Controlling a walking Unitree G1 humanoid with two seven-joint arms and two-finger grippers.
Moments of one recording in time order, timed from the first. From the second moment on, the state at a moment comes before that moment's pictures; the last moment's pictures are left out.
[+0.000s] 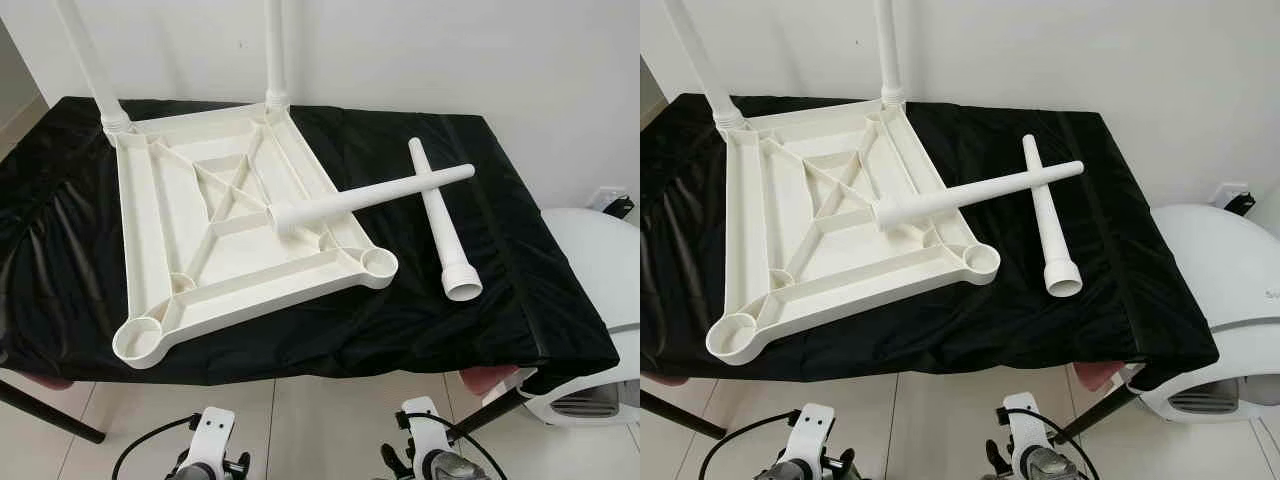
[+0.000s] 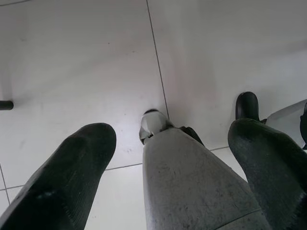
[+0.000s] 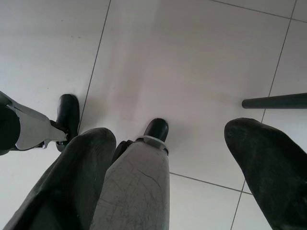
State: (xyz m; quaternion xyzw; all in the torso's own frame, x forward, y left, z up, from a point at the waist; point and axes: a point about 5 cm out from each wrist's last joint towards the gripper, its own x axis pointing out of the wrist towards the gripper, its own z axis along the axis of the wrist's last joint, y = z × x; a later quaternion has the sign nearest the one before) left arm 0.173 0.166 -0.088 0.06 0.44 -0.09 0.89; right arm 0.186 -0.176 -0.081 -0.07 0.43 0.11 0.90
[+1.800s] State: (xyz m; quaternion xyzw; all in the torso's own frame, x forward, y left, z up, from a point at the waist) left arm 0.187 0.161 -0.081 0.06 0.41 -0.09 0.91; right arm 0.192 -0.175 -0.077 -0.07 0.41 0.11 0.90
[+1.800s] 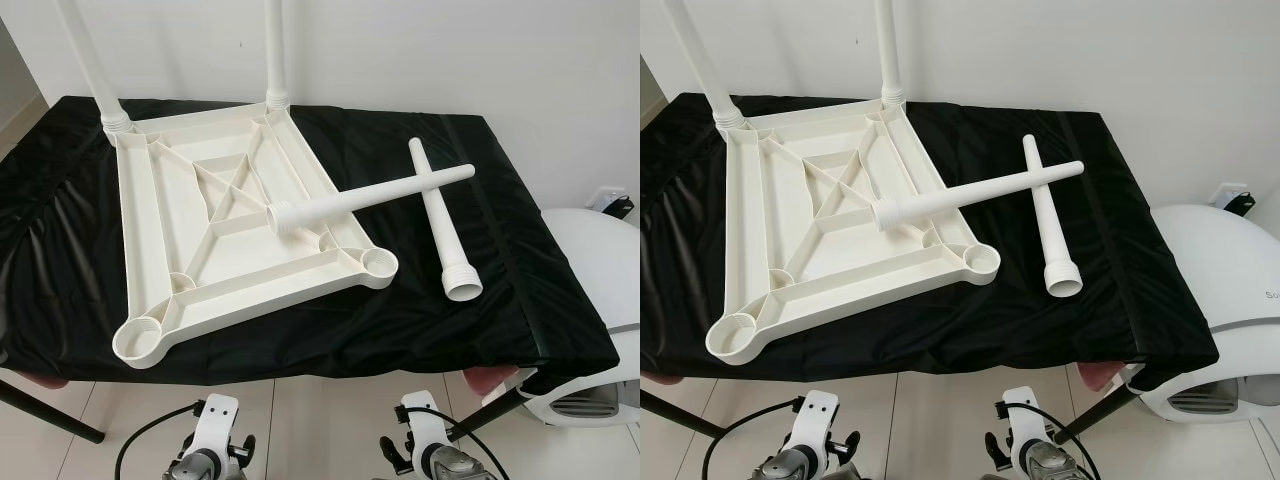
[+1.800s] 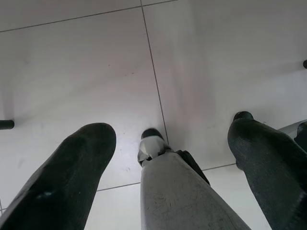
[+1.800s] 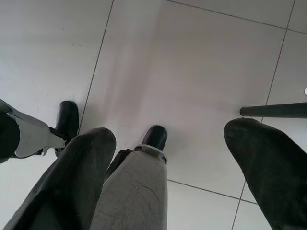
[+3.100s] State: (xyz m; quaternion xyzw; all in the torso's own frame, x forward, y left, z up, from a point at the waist) left arm 0.184 0.175 -0.081 0.08 0.41 -0.08 0.90; right arm 0.193 -0.175 -0.077 -0.08 0.41 0.12 0.90
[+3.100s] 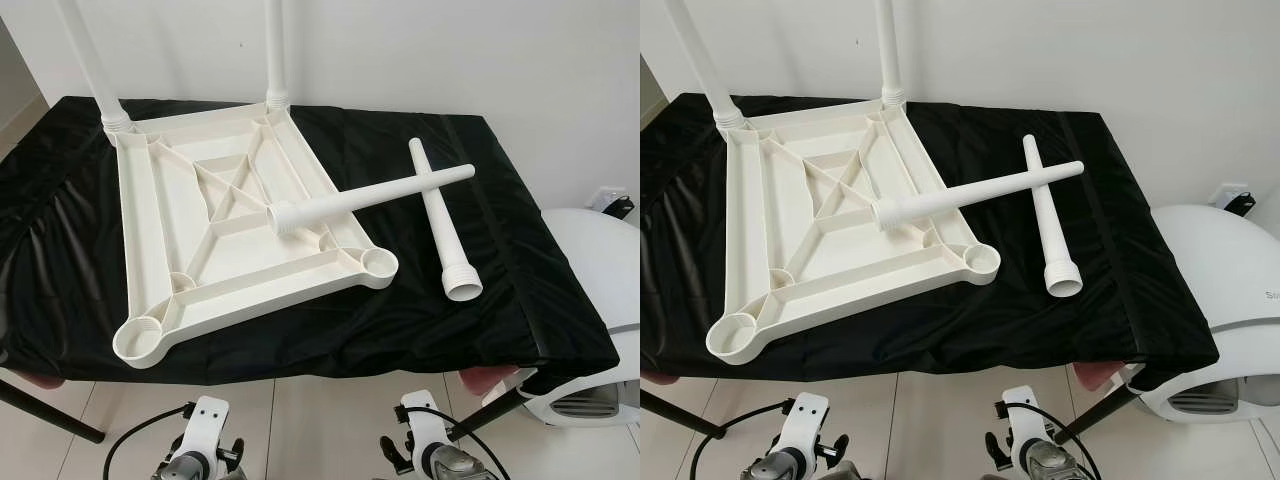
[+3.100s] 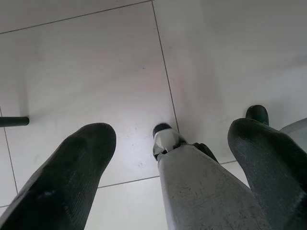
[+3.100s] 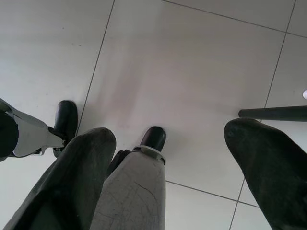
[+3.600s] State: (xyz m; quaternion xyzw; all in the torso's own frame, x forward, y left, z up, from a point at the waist) left arm 0.184 0.173 -0.081 0.08 0.41 -0.09 0.90; right arm 0.193 -0.174 -0.077 -0.08 0.41 0.12 0.90
